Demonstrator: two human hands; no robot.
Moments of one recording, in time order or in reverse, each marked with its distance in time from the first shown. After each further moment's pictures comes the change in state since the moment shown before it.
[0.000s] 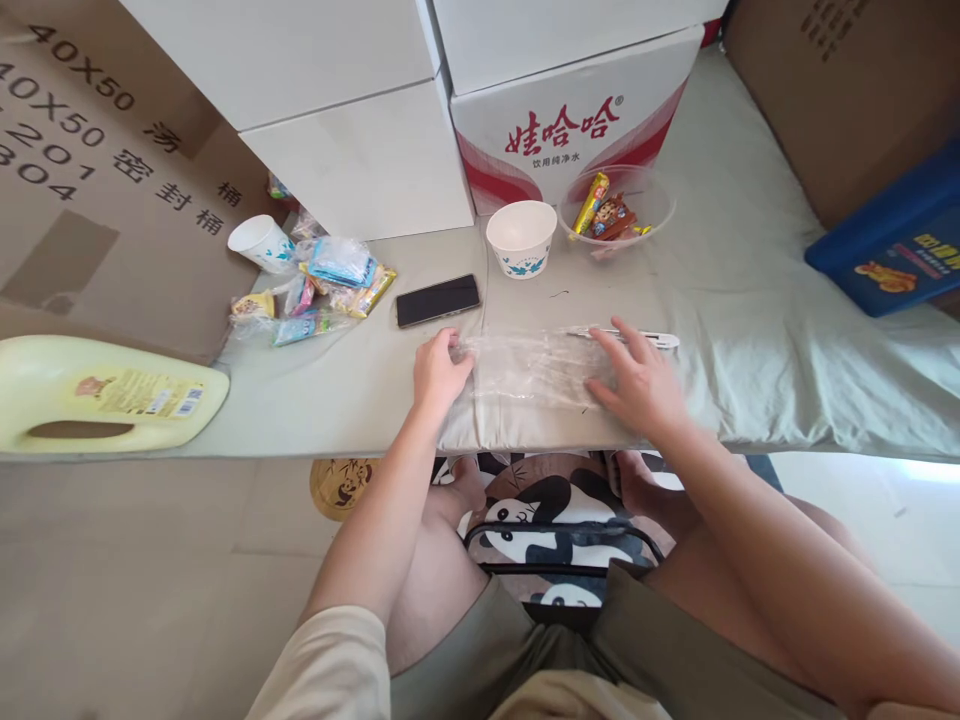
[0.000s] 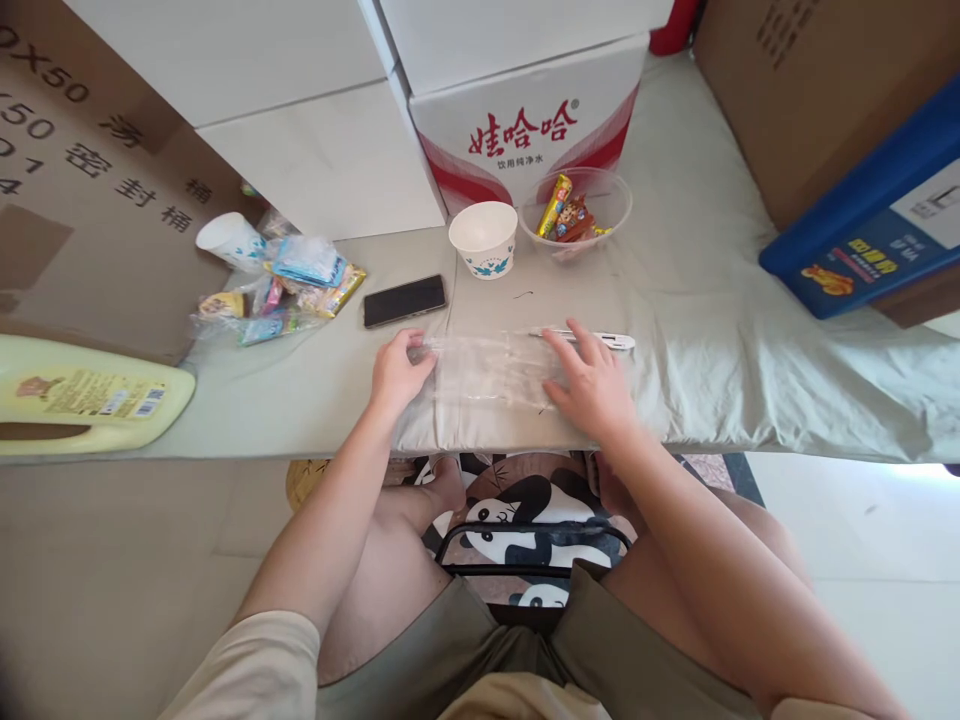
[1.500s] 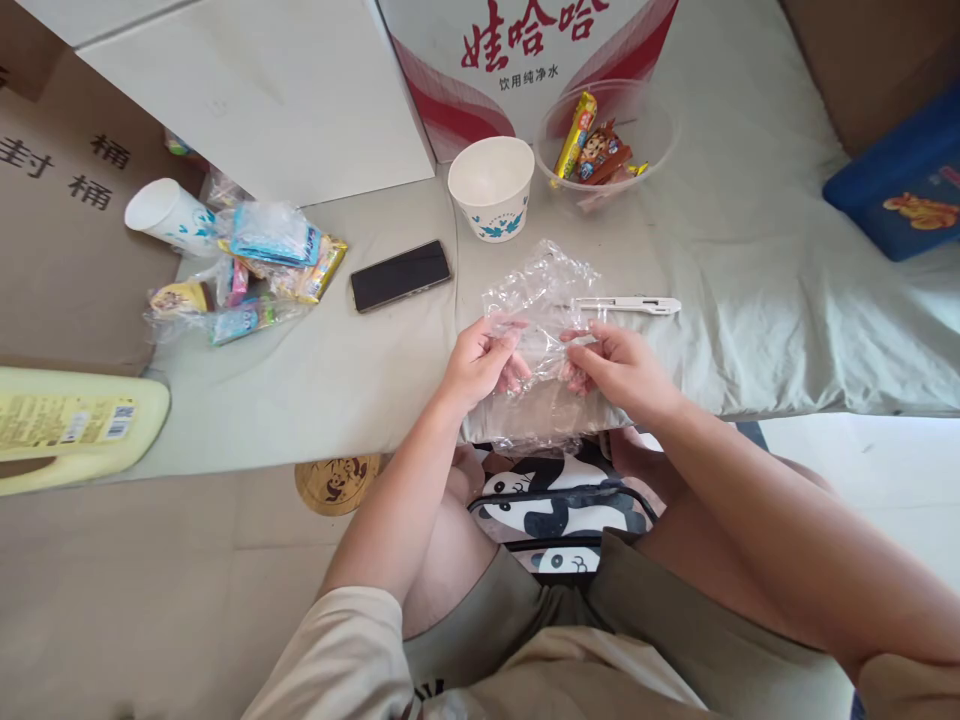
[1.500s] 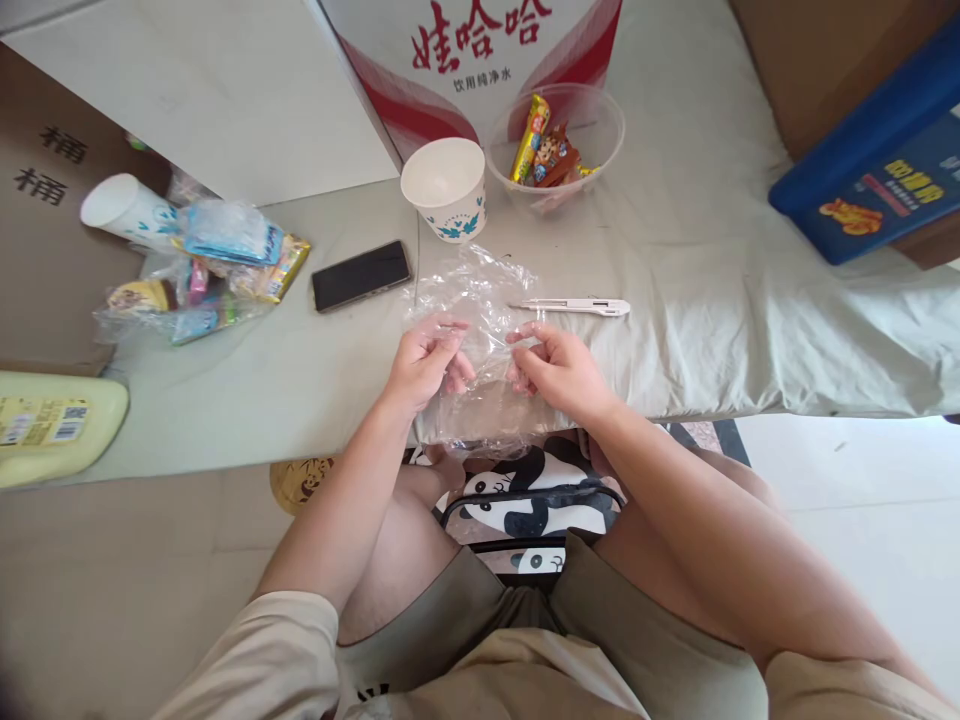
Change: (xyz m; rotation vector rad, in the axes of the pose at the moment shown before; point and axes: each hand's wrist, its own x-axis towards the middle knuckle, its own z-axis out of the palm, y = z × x) left_hand -0.019 0.049 0.042 -0.913 -0.617 -0.035; right_hand 0.012 -0.036 0.000 0.928 -0.268 0.563
